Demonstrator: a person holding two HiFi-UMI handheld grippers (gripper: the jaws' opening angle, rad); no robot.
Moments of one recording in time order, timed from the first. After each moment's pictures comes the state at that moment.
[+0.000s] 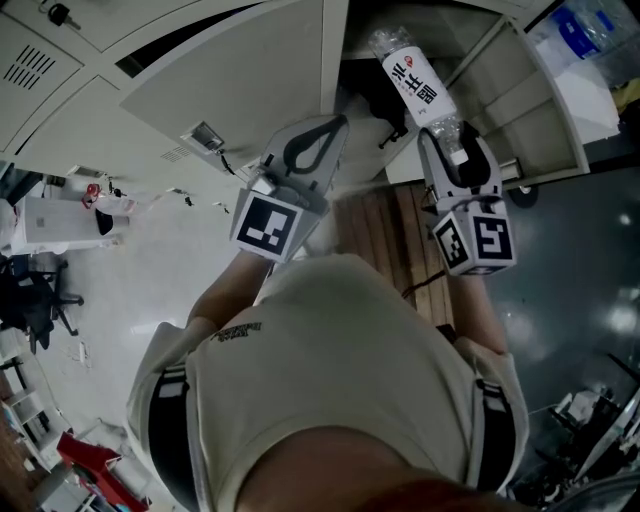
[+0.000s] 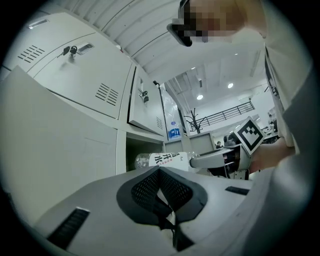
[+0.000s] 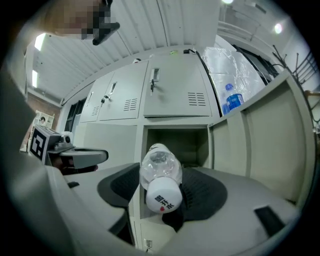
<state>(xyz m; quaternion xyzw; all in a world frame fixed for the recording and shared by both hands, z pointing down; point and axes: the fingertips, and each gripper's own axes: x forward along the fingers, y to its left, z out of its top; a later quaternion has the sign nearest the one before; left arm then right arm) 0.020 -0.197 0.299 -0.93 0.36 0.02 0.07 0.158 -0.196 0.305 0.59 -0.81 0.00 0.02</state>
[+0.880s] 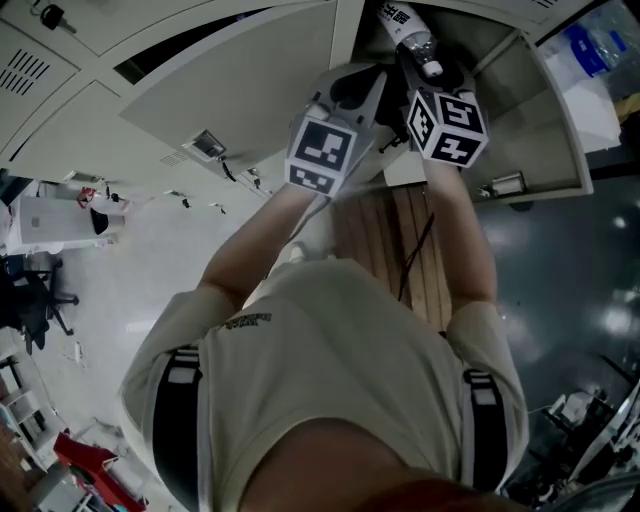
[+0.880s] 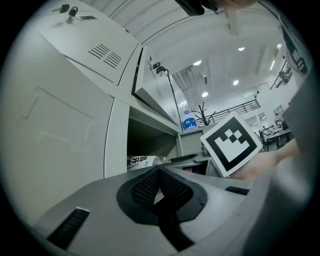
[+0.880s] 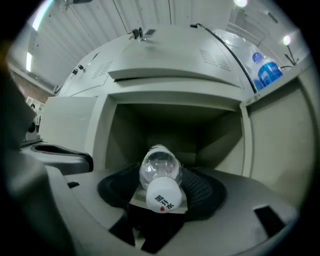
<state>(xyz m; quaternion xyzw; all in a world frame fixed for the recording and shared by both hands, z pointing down) 0.071 -0.307 0.304 -0.92 0.38 0.03 0.06 0.140 -0.368 0.306 0.62 -0.78 -0.02 0.05</state>
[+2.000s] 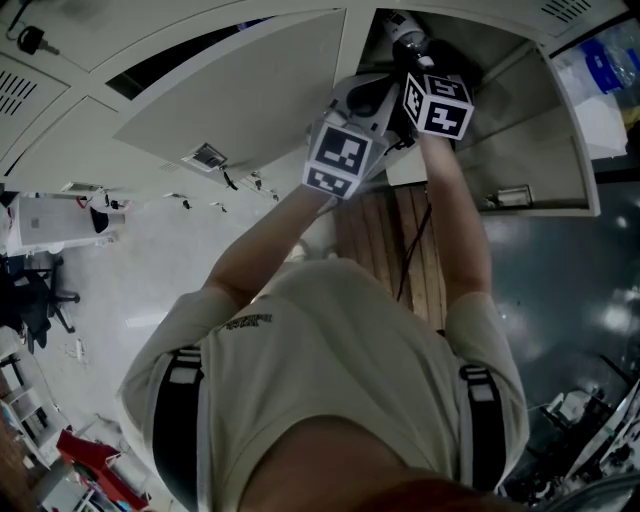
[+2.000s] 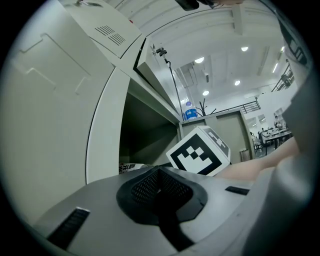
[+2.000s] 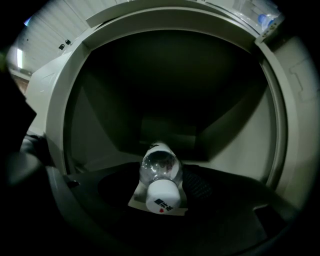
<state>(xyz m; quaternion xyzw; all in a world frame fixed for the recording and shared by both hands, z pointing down) 0.090 -0.328 0.337 -0.93 0.37 0.01 0.04 0.150 -0.438 0.370 0.63 -0.77 0.02 0.11</state>
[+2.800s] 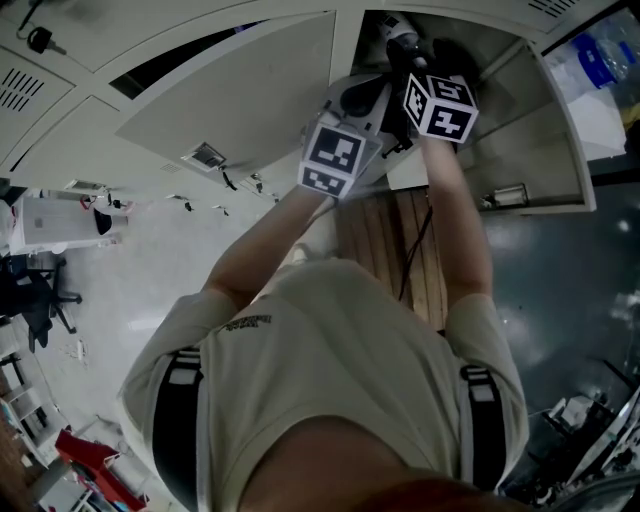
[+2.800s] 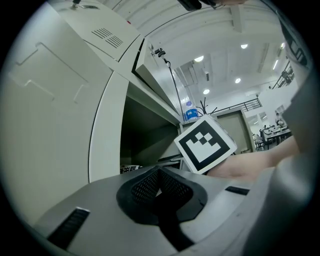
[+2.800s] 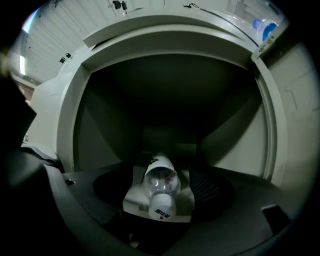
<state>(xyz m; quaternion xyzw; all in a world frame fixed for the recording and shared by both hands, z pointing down) 0.087 -0.327 0.334 -0.92 0.38 0.01 0.05 0.149 -0.428 0.342 0.62 -0.78 0.01 0.08</state>
